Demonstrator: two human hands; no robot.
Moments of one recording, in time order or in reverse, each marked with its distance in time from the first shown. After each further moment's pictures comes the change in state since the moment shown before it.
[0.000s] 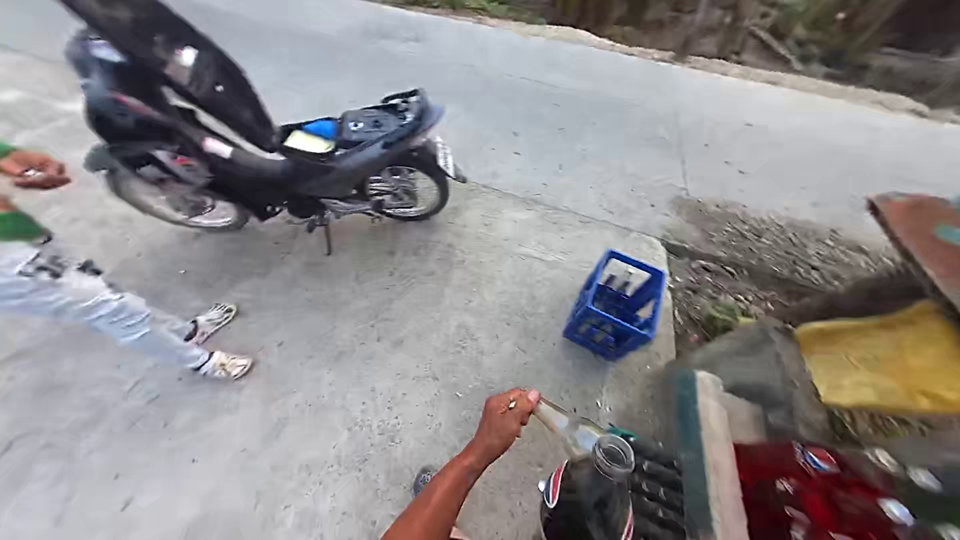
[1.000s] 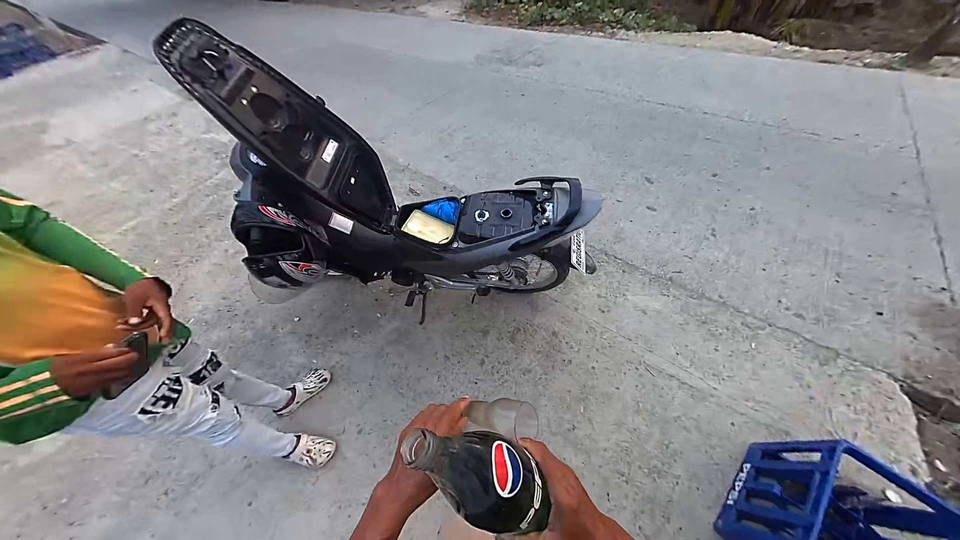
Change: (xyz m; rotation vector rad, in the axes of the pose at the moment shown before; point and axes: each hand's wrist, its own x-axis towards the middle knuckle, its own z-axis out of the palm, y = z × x) left_hand 0.328 0.125 -0.518 1.064 0.426 0.219; right_hand 0.601 -0.064 0.446 0.445 -0.639 -0.600
